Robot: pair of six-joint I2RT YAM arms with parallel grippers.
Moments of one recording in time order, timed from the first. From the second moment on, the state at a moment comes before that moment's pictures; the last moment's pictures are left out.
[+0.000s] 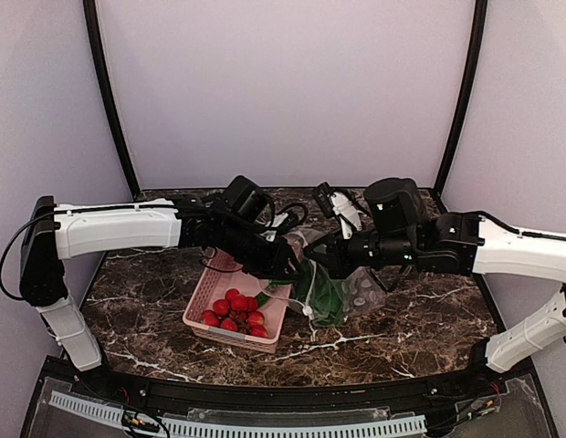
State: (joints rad) left arm -0.92 1.72 1.37 -0.49 0.43 -0.63; right arm 1.08 1.29 1.08 -0.29 -0.01 0.33
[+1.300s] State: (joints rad) left arm -0.84 1.11 1.03 -0.48 0.36 -0.37; right arm 1.06 1.19 1.02 -0.30 0.21 0.53
